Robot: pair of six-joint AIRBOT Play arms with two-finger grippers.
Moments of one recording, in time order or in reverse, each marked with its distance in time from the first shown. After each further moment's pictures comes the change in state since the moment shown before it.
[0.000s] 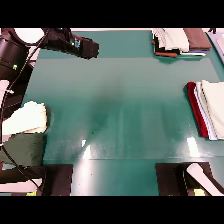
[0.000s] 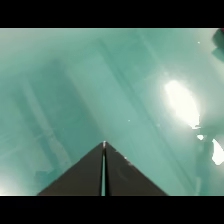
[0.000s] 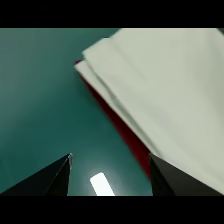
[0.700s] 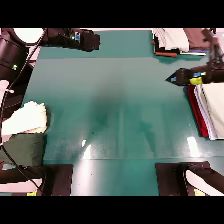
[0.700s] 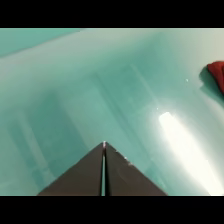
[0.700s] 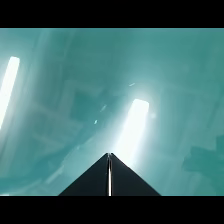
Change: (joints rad) left arm 0.000 0.000 0.000 -0.021 0.139 0.000; right arm 0.912 -0.093 0.004 0.023 -0.069 0.006
